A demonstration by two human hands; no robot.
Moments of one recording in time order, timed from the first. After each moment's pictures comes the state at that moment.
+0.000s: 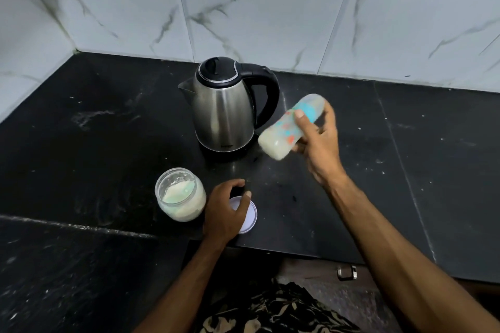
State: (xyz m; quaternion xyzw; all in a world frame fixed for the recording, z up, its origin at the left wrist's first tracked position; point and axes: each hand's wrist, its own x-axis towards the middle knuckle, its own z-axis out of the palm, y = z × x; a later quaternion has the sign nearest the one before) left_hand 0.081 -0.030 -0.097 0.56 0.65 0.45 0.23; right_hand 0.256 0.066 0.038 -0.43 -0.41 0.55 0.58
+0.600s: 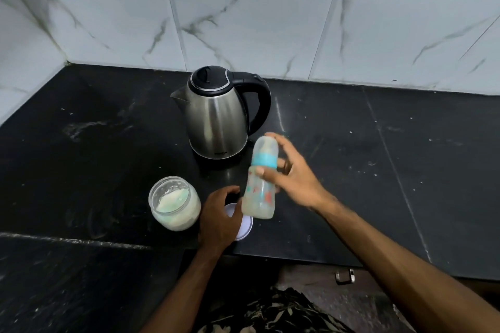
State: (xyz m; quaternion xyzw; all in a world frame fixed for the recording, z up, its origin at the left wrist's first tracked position) left_hand 0.081 -0.029 -0.097 0.55 0.67 0.44 0.24; right_hand 0.256 0.031 0.019 -0.39 -0.56 0.61 0.40
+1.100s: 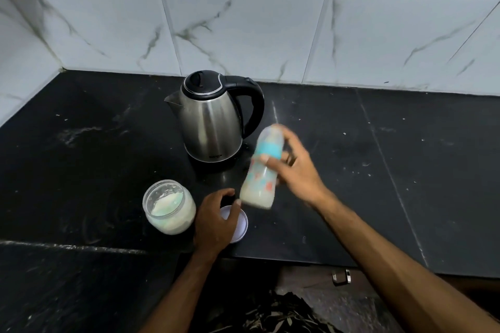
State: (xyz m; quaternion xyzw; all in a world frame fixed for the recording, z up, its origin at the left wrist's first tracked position) left_hand 0.082 -0.029 -0.093 0.56 0.67 0.43 0.22; right_hand 0.262 0.033 0.029 -0.40 -0.53 0.59 0.47
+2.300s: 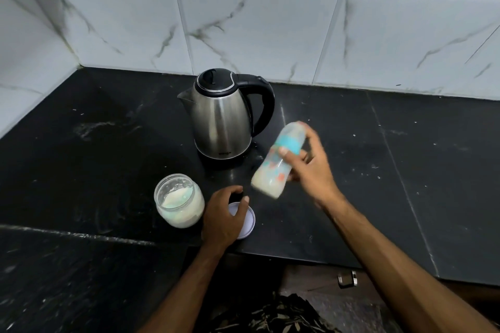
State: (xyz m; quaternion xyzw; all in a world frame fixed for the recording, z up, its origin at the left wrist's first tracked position) left_hand 0.083 -0.029 -0.093 0.57 0.67 0.43 0.21; right_hand 0.266 0.032 0.023 -0.43 -0.48 0.57 0.51
